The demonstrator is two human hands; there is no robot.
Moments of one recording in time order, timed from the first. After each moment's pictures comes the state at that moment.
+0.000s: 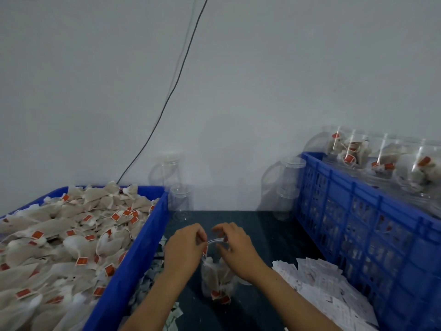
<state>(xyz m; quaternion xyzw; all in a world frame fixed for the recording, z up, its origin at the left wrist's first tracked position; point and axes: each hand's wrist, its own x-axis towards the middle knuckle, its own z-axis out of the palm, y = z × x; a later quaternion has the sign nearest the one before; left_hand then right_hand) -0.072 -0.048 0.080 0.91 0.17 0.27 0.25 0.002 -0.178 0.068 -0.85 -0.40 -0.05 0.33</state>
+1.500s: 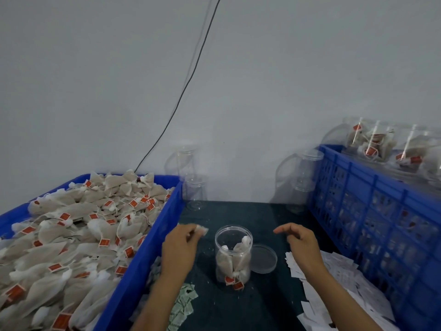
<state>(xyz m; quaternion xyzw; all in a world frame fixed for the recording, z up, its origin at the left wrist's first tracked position) -0.103 -0.028 0.054 0.84 0.22 0.33 0.37 0.037 -0.253 0.045 -0.80 -0.18 -0.06 0.58</state>
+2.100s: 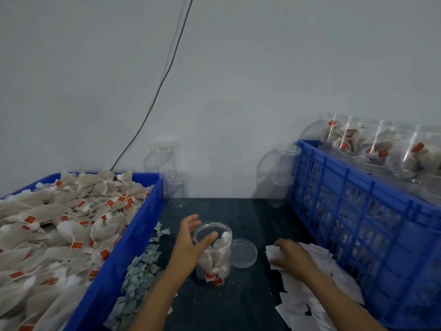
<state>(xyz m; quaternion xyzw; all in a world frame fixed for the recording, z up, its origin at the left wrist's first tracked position) -0.073 -0.061 0.036 0.75 0.10 0.25 0.60 0.073 -0.297 0.004 -0.97 -0.19 0.05 0.15</state>
